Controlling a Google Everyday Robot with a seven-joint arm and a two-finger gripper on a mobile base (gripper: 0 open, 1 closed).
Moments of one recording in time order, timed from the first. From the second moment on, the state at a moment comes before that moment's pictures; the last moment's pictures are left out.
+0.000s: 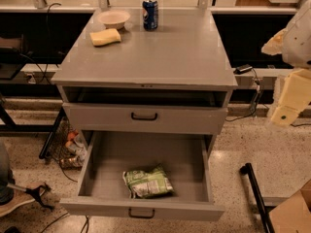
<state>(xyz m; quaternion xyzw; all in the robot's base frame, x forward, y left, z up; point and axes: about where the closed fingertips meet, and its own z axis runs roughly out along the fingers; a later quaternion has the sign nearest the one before) 0.438 -0.217 0.976 -0.60 0.78 -0.03 0.16</state>
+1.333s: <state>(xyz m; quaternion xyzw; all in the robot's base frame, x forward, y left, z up) 0.426 -0.174 0.782 -0.59 0.79 0.12 0.13</state>
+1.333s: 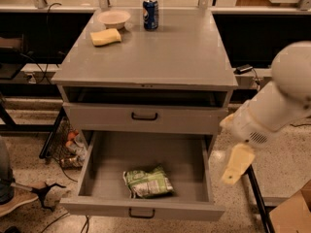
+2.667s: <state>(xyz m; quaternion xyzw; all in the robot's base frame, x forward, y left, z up) 0.439 -0.133 0.676 -0.57 0.79 0.16 0.15</state>
